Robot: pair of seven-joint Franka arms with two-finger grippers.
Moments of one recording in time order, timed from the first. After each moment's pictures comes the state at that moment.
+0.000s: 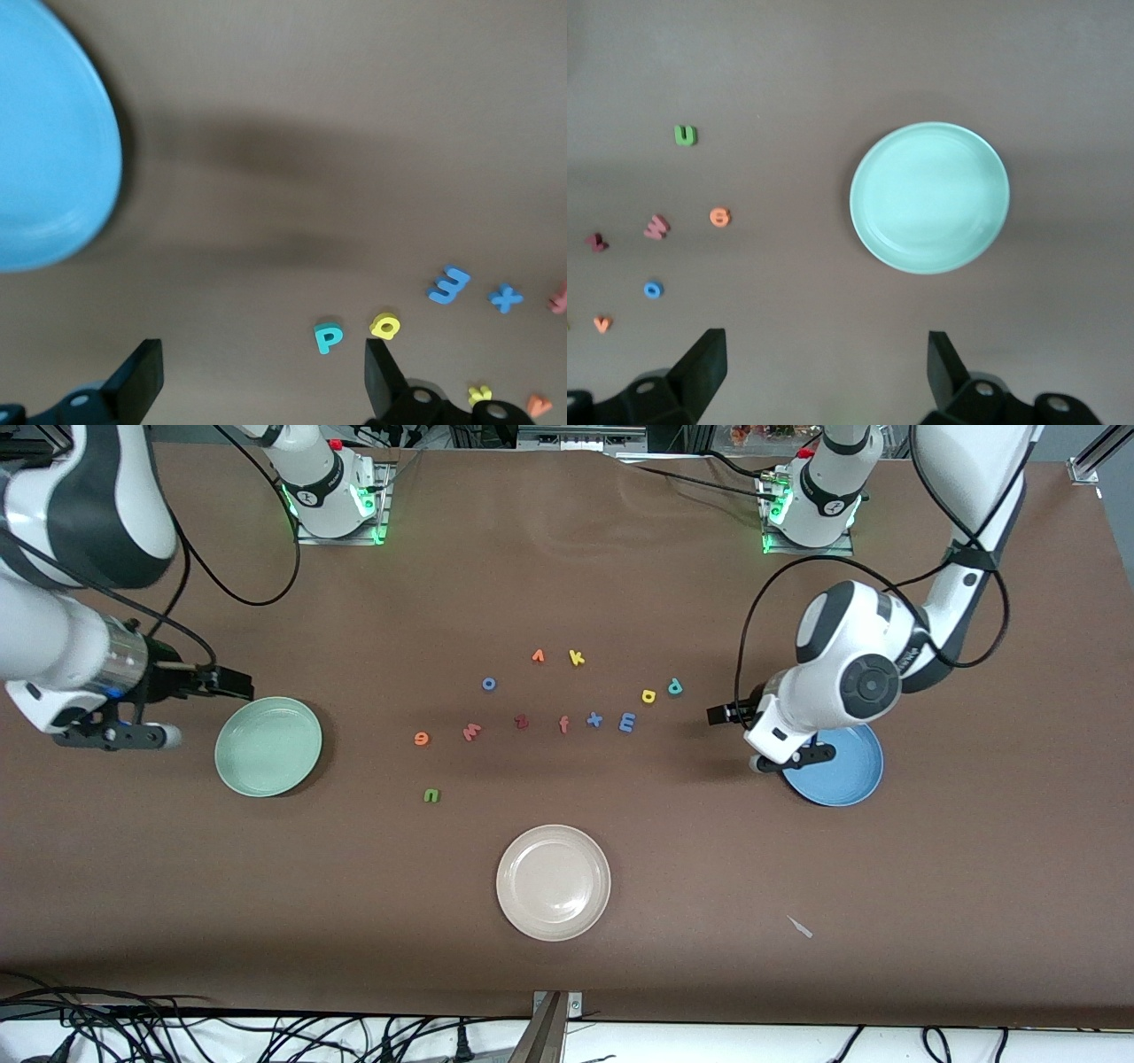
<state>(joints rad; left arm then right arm) 0.03 0.37 -0.41 -1.94 -0.10 2.06 -0.56 0.18 0.23 -0.10 -1.61 0.07 1.66 0.10</state>
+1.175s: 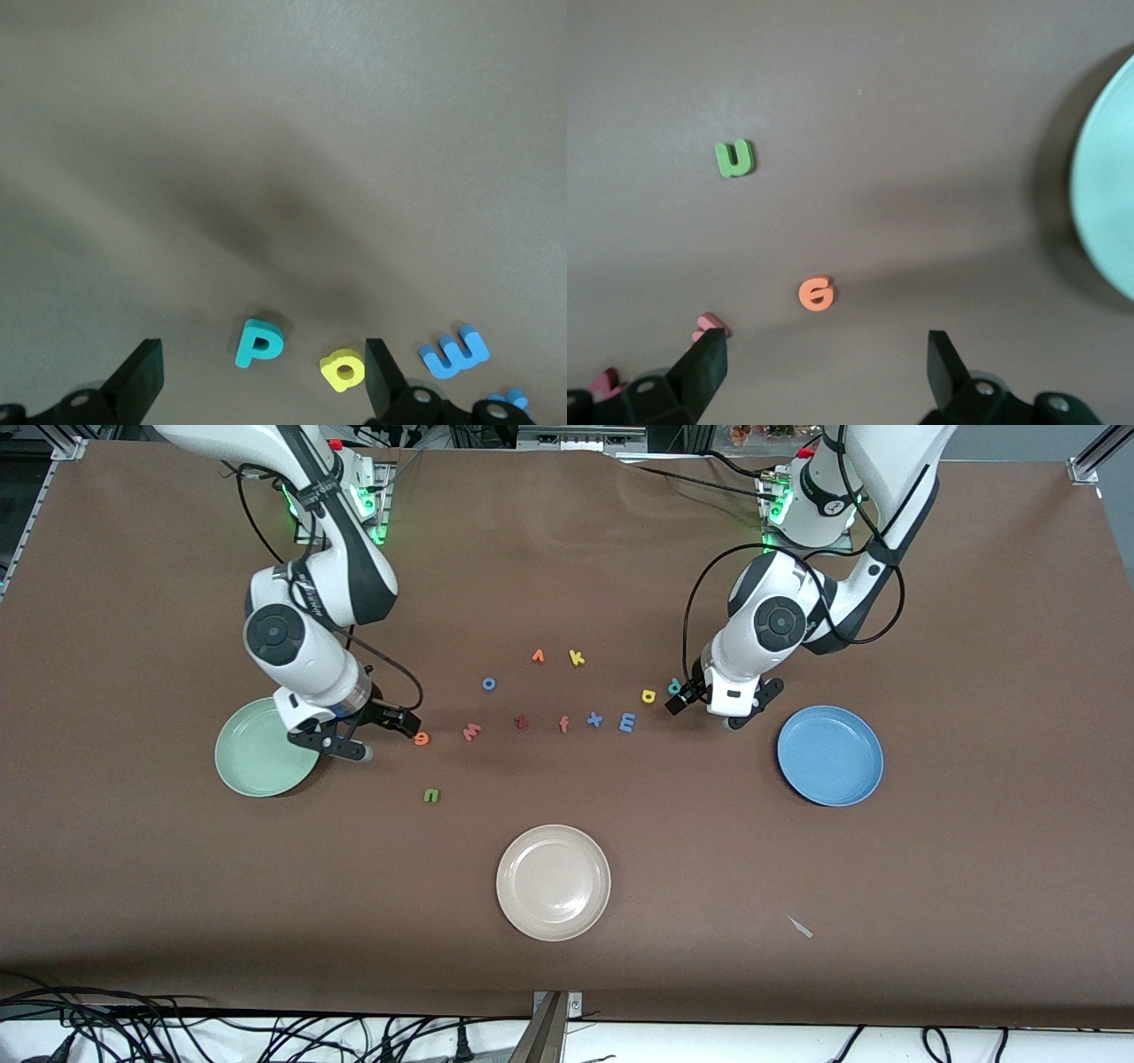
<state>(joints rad) -0.08 0.36 -0.45 -2.25 -0.10 2.51 -1.18 0.39 0.32 -0.01 -2.11 0.07 2.43 0.60</state>
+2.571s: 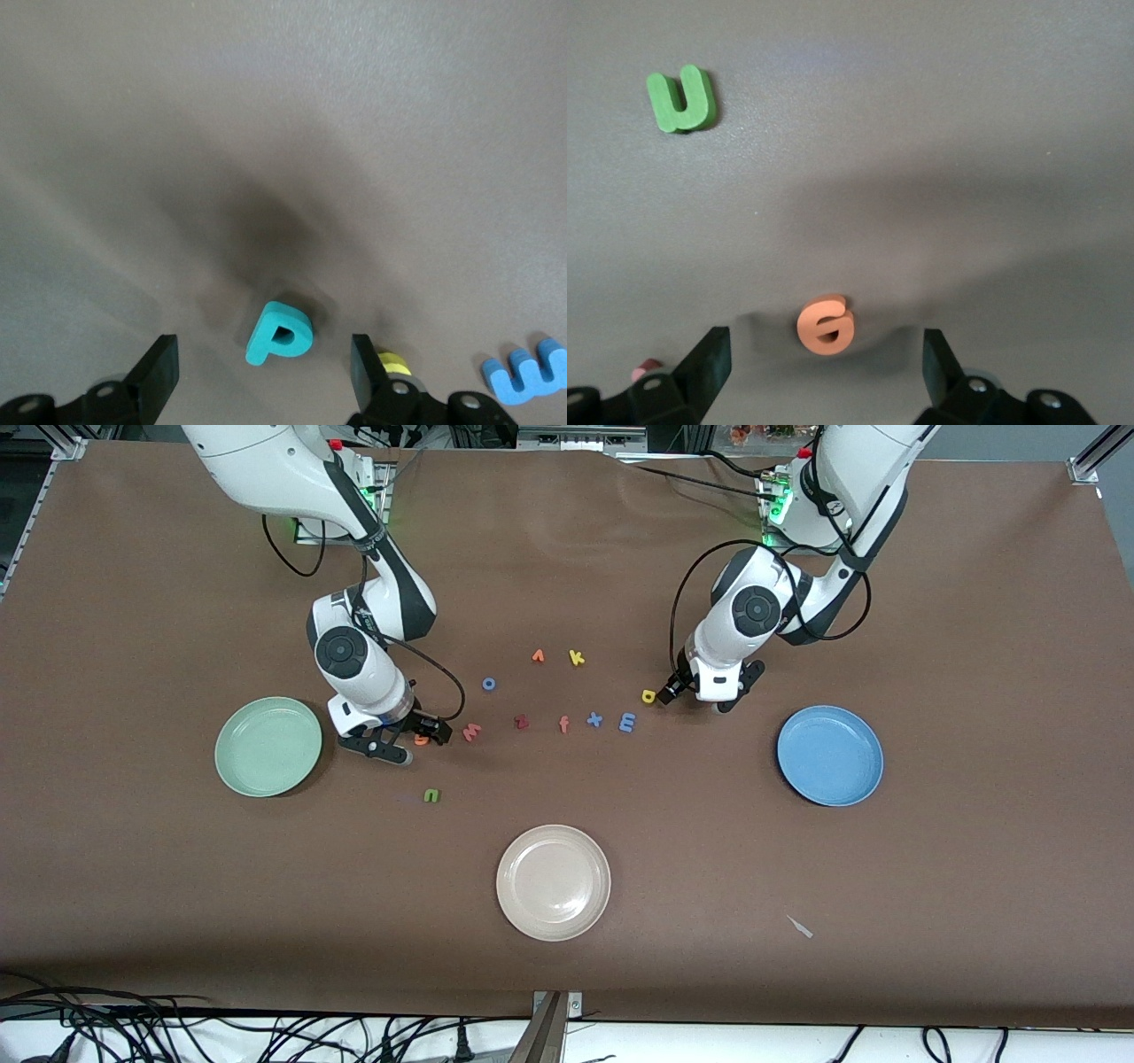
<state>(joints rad) -0.14 0.41 -0.44 -2.33 -0.10 2.67 -1.33 0.44 0.49 -0.01 -2.12 0.06 2.62 0.66</state>
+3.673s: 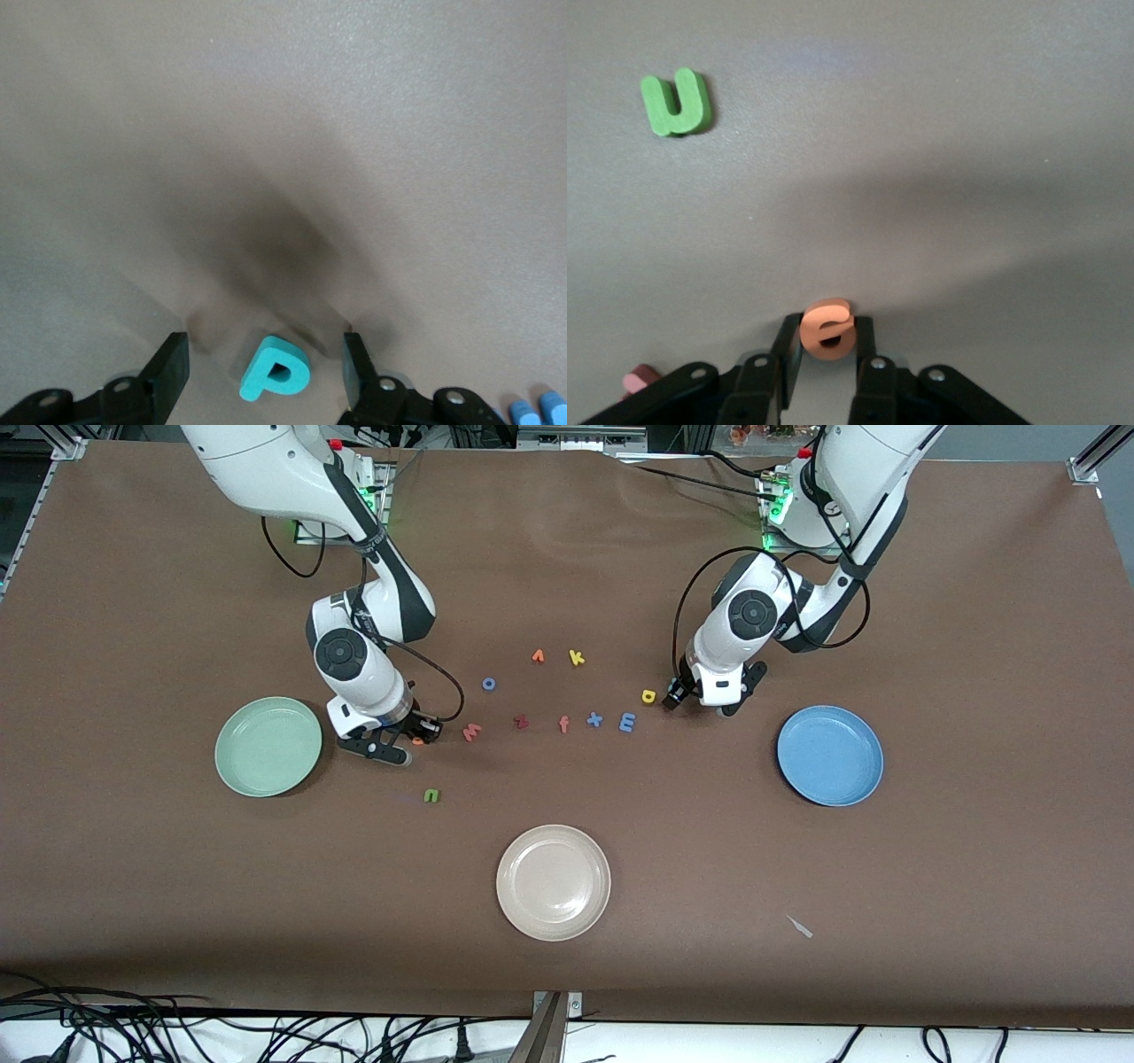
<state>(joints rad) -0.14 0.43 -0.42 -2.32 -0.01 2.68 -1.45 0.44 0.49 -0.01 -2.11 0.06 2.62 0.65</state>
